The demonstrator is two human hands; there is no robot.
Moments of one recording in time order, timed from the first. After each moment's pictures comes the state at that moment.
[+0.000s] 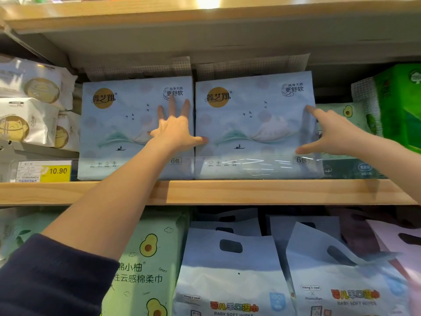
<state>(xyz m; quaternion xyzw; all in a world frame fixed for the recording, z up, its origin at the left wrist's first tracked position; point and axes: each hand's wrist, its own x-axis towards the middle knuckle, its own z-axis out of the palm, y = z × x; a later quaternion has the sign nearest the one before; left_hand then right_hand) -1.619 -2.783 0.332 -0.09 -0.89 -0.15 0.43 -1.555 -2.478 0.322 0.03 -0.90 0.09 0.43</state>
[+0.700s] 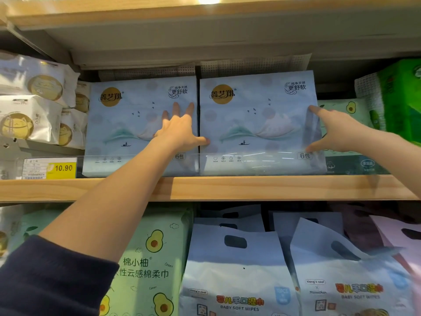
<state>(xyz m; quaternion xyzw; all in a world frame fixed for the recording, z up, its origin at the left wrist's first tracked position) -1.618 -2.786 0.329 -0.10 -0.89 -0.16 0.41 -1.559 -2.480 0.323 0.00 -0.91 0.06 0.42</state>
